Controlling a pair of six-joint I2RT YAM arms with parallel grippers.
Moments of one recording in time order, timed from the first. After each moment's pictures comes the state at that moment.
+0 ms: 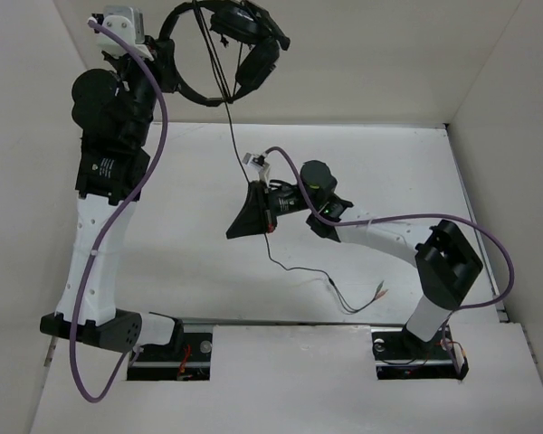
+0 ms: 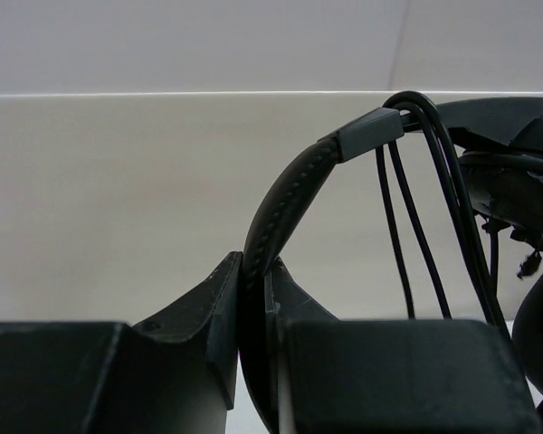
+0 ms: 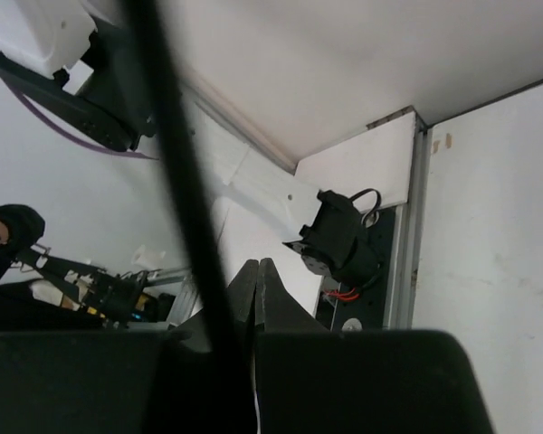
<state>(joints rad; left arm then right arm) -0.25 1.33 1.88 -0.22 -0.05 -0.06 0.83 1.71 1.21 0.71 -1.02 0.90</state>
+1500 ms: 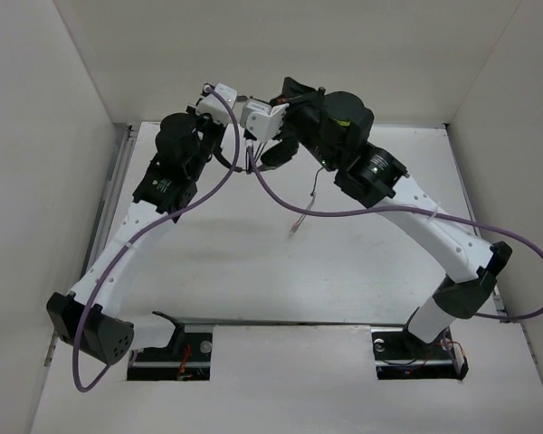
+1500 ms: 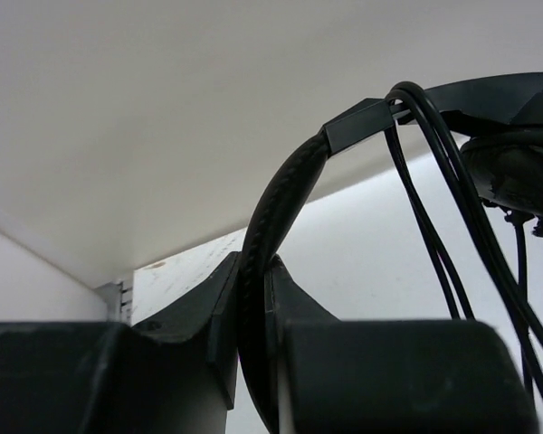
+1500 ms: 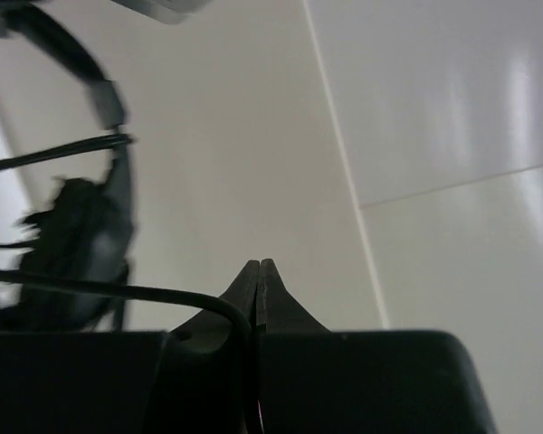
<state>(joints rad) -0.42 1.28 1.38 -0.11 -0.19 0.33 0.89 1.62 1.98 -0.27 0.28 -1.27</state>
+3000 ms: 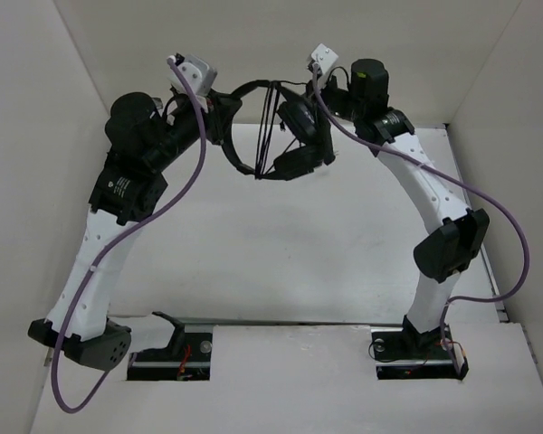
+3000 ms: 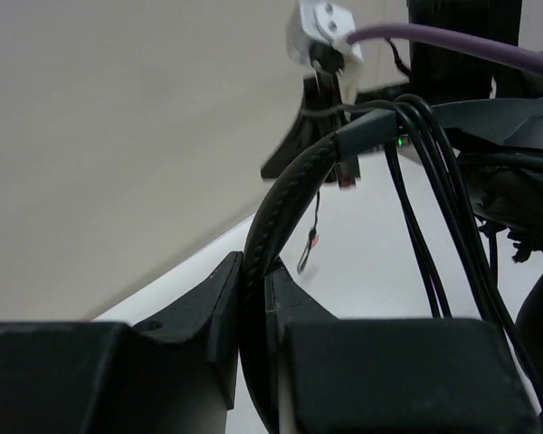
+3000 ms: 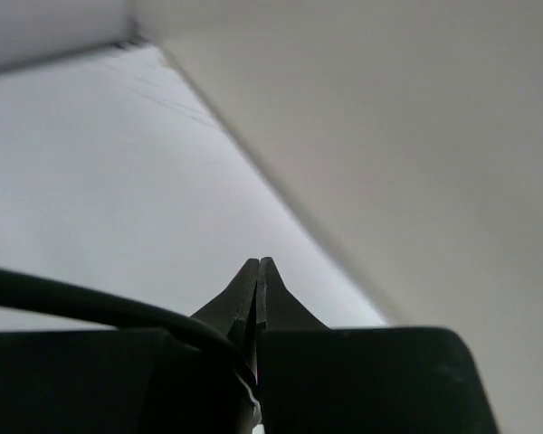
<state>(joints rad) -0.46 1.24 1.70 -0.38 0.27 0.07 0.41 1.87 2.06 -0.33 -0.39 -0.36</state>
